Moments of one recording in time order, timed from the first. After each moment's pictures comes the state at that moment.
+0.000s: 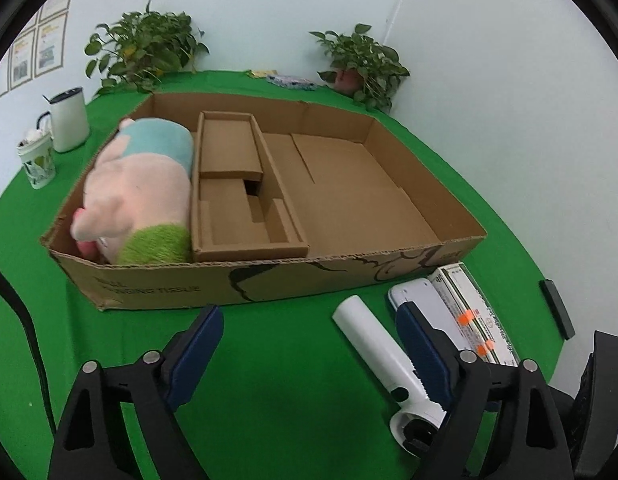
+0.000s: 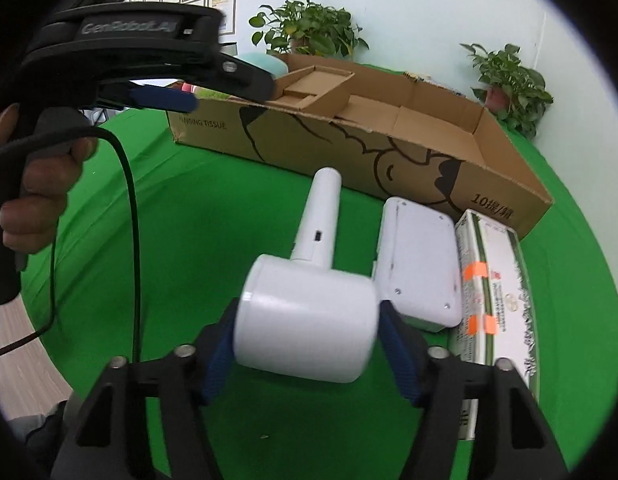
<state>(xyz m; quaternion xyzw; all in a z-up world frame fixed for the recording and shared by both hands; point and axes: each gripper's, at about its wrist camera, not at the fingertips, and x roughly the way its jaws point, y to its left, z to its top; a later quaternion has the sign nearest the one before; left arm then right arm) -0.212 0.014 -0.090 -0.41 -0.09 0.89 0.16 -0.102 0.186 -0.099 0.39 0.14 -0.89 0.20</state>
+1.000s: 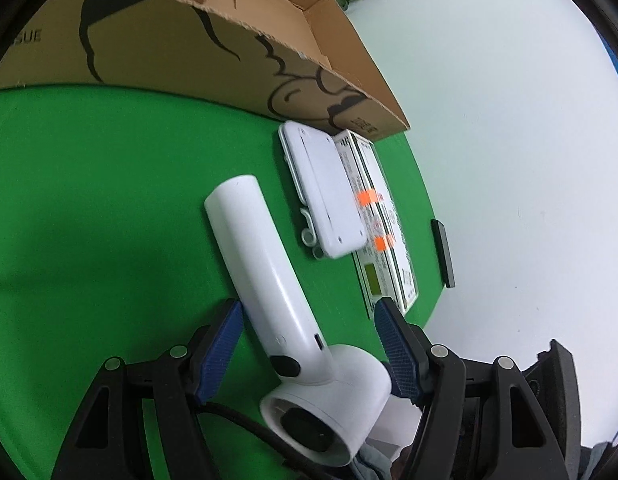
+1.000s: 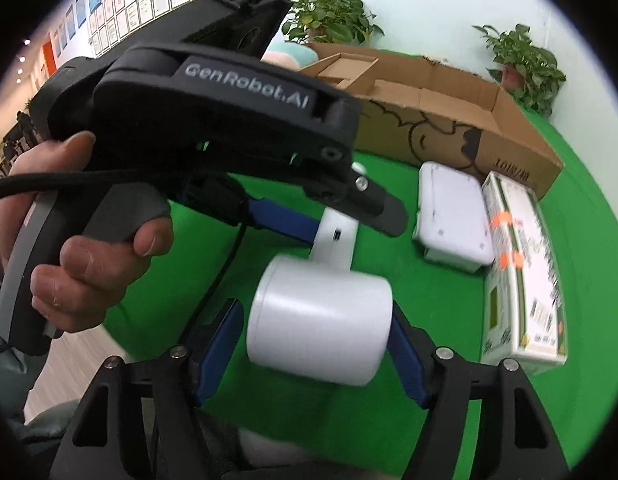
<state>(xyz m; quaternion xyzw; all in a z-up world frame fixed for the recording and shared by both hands) -0.213 0.052 -0.172 -0.56 -0.26 0.71 0.33 -0.052 0.187 -0.097 0.42 0.11 -0.87 0.24</state>
